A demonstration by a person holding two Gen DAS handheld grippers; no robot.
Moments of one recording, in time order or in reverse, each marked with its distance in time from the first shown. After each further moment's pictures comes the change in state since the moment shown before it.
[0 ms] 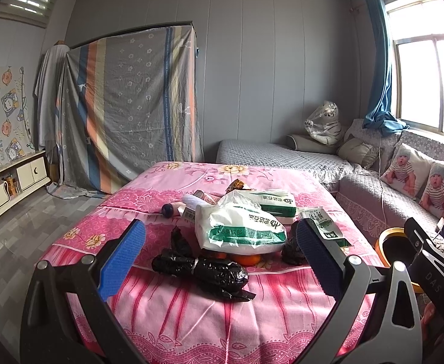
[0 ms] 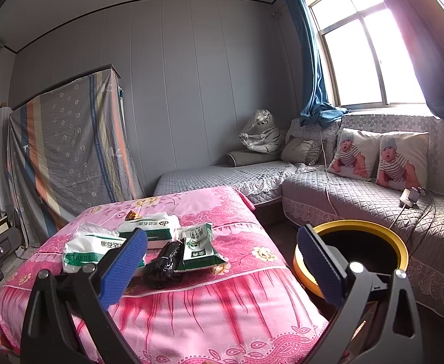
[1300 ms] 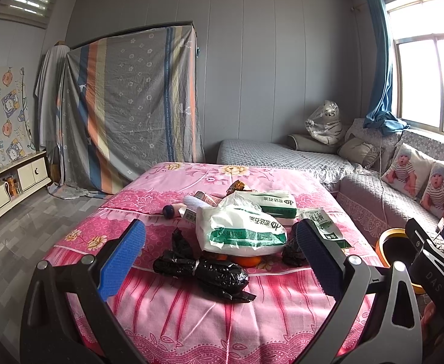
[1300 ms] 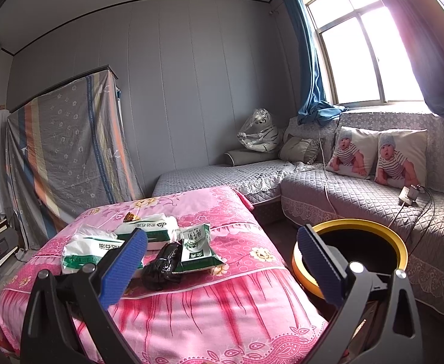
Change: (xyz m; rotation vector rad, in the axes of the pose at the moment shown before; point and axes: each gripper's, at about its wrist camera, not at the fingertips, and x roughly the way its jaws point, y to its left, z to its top) left arm -0.003 -0.001 0.007 0.001 0.008 0.005; right arm 0.002 -0.004 0.001 0.011 0.006 -0.006
